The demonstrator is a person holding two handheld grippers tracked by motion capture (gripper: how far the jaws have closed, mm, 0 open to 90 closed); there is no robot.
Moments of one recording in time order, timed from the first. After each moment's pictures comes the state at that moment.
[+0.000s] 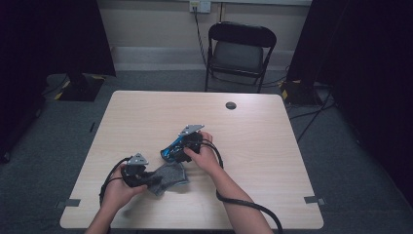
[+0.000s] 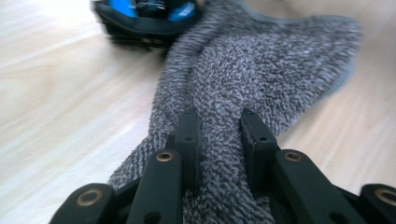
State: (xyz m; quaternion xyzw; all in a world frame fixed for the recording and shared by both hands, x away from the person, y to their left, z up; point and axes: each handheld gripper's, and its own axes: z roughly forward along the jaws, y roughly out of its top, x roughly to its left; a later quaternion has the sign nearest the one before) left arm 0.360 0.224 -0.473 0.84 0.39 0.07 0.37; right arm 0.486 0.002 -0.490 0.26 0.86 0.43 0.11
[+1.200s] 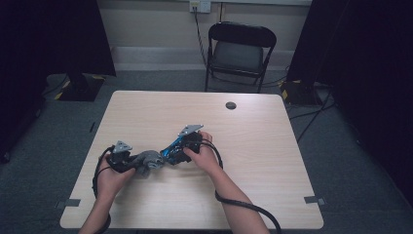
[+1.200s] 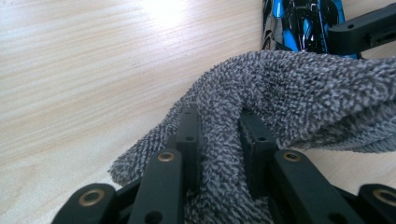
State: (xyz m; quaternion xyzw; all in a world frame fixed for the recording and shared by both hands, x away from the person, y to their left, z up) left arm 0.392 0.268 -0.477 0.78 0.48 0.17 0.36; right arm 0.486 0.003 -0.489 0.25 0.86 0.42 0.11
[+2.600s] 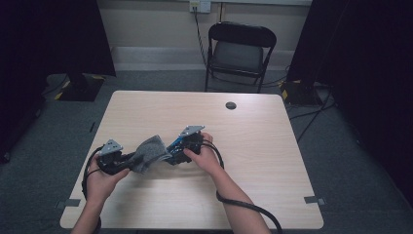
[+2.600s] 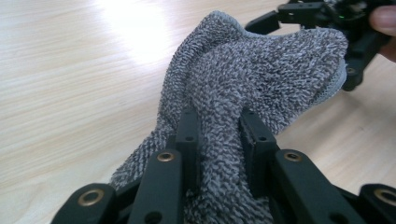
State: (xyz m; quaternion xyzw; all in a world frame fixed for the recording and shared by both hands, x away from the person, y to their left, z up) left arm 0.366 0.269 -0.441 0.76 0.44 0.16 0.44; right arm 0.485 0.001 -0.491 0.25 0.86 0.43 0.11
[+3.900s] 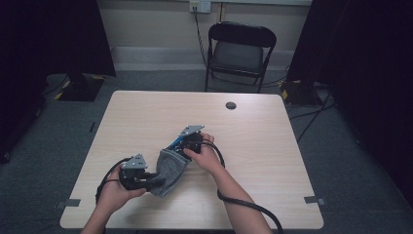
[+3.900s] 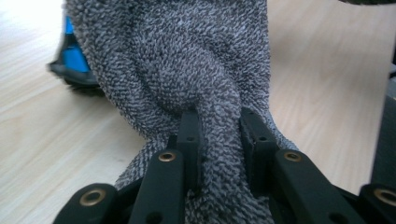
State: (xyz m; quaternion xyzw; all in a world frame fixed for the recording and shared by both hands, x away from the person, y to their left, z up) left arm 0.341 0.214 -0.448 0.85 0.31 0.05 0.42; right arm 0.486 0.001 -0.491 0.25 0.86 0.43 0.11
